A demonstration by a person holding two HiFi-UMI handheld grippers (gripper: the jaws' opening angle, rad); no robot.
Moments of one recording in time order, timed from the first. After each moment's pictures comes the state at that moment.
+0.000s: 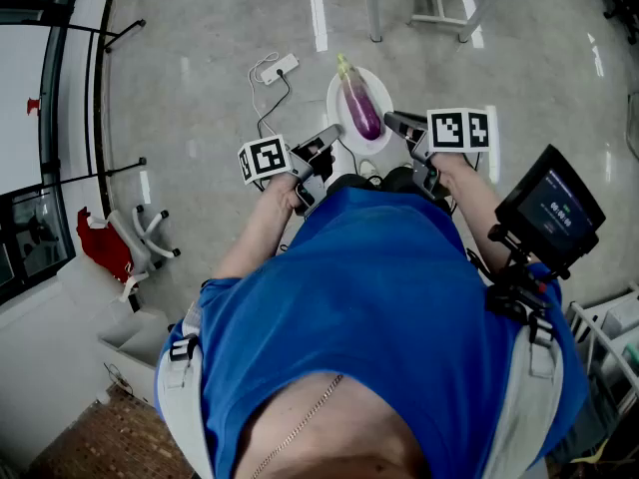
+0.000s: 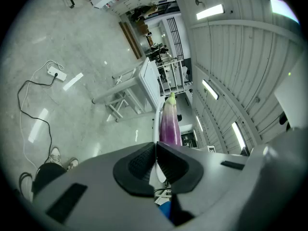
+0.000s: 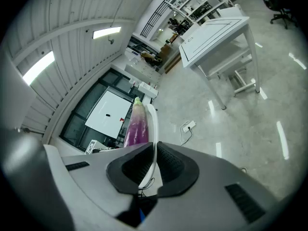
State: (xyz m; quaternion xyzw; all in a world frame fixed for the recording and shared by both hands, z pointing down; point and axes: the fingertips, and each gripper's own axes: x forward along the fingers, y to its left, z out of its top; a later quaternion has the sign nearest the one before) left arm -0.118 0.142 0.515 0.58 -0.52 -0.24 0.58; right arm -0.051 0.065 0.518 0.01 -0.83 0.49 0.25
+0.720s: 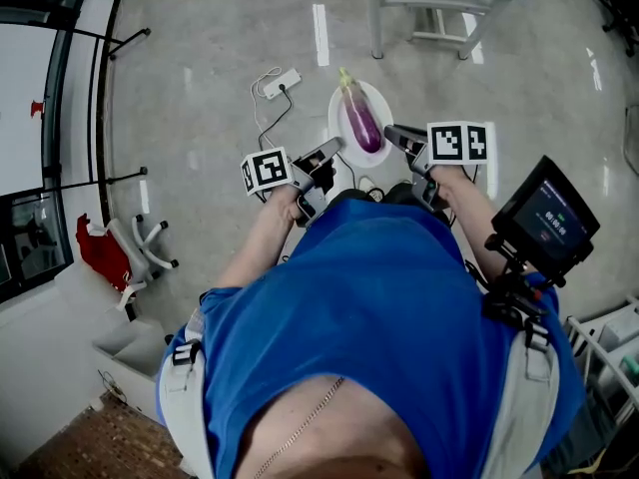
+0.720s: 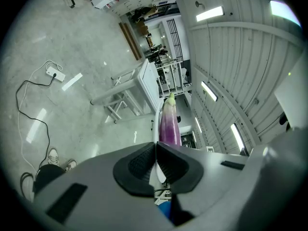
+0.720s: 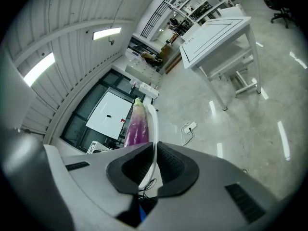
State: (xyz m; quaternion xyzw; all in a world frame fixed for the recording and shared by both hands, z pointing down) left arm -0.120 0.138 0.511 0.59 -0.52 -0.25 0.57; right arm -0.054 0.061 0.514 0.01 -0.83 0.49 0.25
